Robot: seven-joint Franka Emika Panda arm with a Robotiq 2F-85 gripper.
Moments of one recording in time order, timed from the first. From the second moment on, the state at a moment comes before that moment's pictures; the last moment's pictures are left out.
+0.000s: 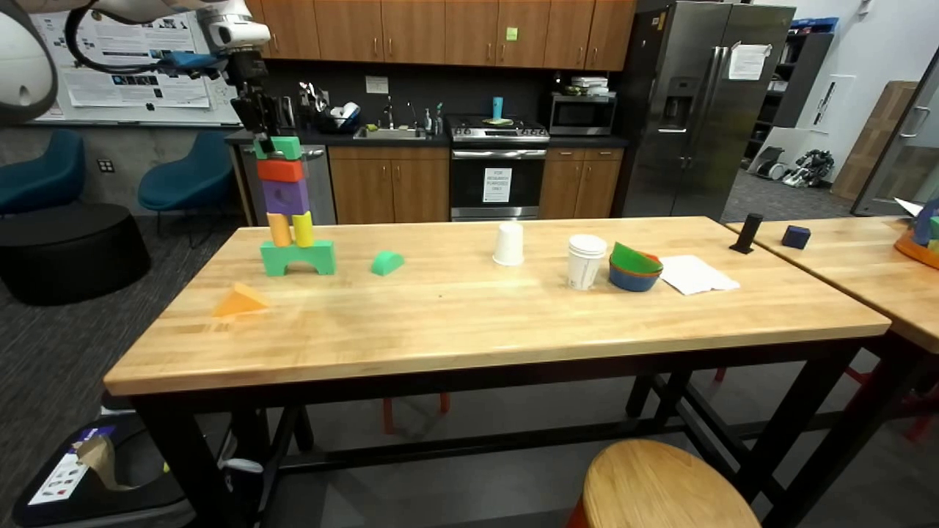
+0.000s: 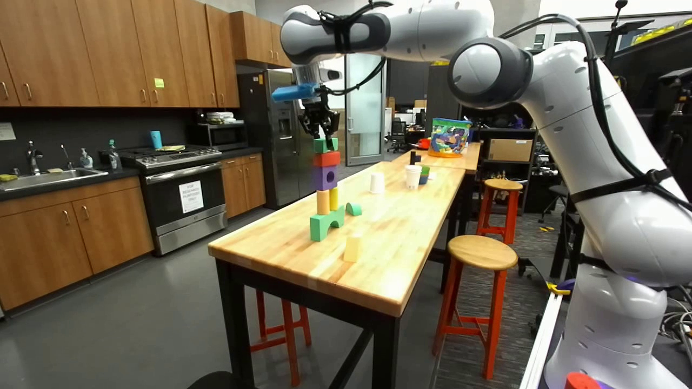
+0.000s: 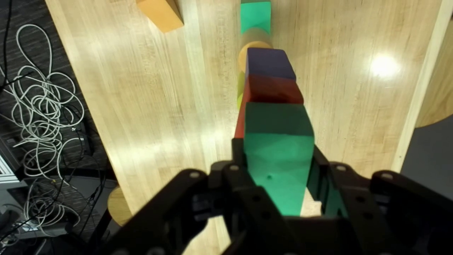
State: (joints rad) arm 0.06 0.55 0.00 -0.93 -0.21 1.45 1.46
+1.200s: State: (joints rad) arm 0.06 0.59 0.00 -0.86 -0.21 1.41 1.46
